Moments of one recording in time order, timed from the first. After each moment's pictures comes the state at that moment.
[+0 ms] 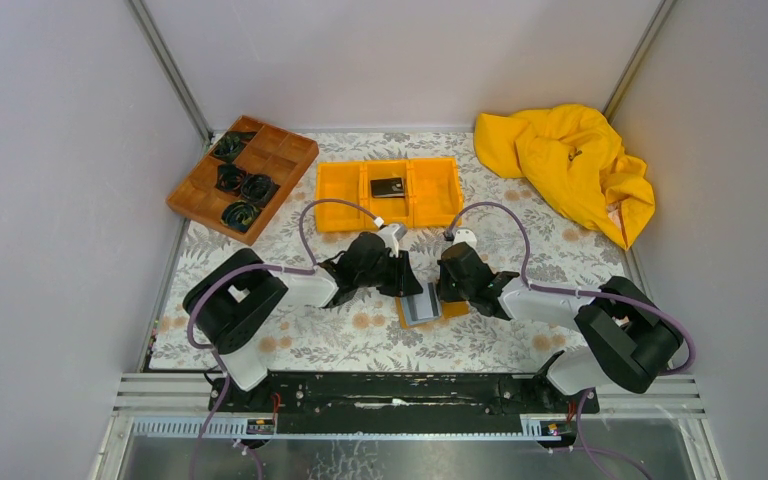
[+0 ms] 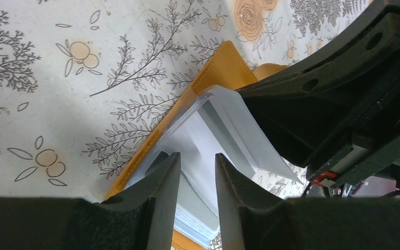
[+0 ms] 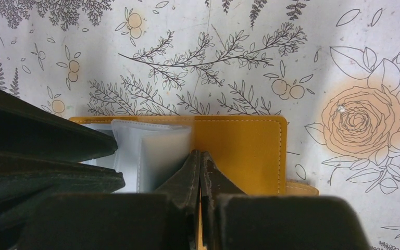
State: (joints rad) left arm -0.76 1.72 0.69 0.42 0.33 -0.66; right arm 0.74 1.43 0.56 0.03 0.16 0.58
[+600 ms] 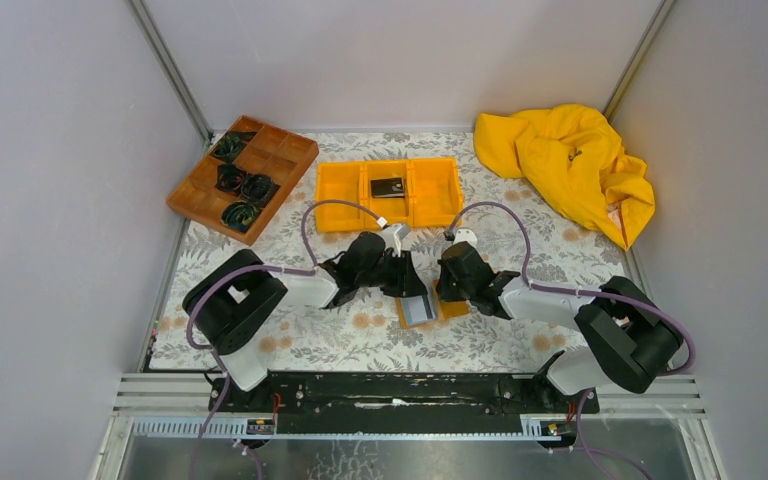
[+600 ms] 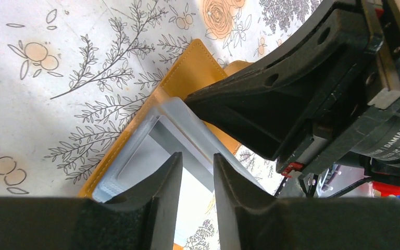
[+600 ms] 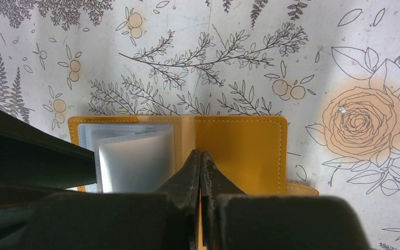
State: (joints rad) left arm -0.76 1.72 0.69 0.47 0.40 -0.69; right arm 0.73 1.44 0.56 0.03 0.14 0.58
